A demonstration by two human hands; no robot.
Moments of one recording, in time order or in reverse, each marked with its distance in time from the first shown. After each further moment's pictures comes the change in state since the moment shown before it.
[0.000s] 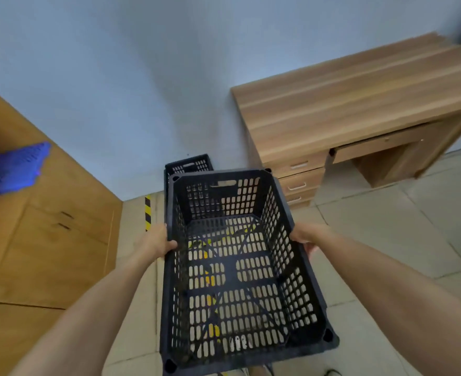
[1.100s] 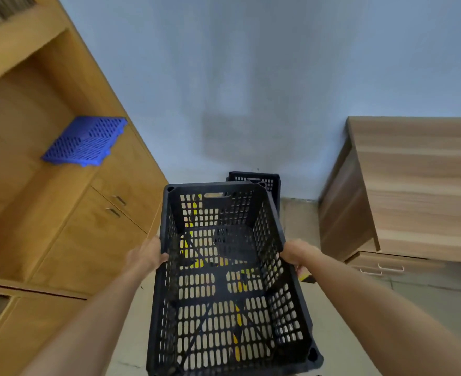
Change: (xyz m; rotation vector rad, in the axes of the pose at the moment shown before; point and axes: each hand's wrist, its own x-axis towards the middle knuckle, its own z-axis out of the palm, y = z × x) left_hand 0.228 -0.228 -0.052 -0.128 -0.034 -0.294; right_hand 0.108 -0.372 0.066 -0.659 0.021 -0.262
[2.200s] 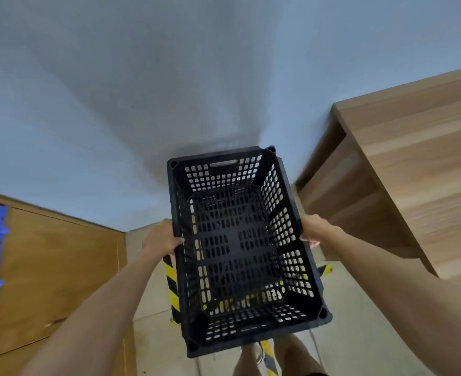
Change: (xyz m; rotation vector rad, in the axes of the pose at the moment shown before) left_hand 0.391 0.184 -0.136 0.099 -0.241 0.328; right_hand 0.233 -0.055 -0.197 0.216 0.073 0.230
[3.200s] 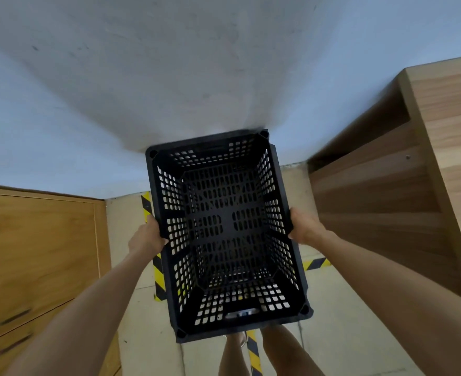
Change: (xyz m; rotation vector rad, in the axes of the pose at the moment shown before) left_hand 0.139 -0.001 0.076 -0.024 -0.060 -0.235; right_hand 0.171 -0.011 0.021 -0.095 -0.045 -0.091
